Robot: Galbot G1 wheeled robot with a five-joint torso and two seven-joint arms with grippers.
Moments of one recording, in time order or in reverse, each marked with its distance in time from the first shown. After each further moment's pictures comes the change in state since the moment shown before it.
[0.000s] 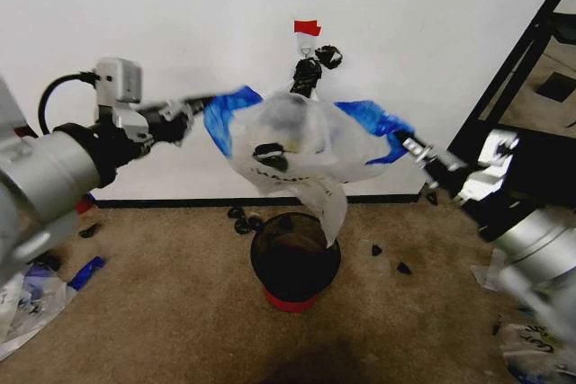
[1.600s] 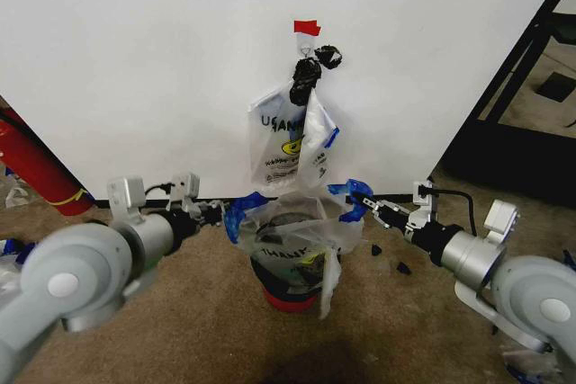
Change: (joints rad) left arm 0.338 -0.575 0.345 0.091 0.583 -0.017 -0.101; right arm 0.087 0.393 -0.501 -0.158 -0.452 -0.037 0.023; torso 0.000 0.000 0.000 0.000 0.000
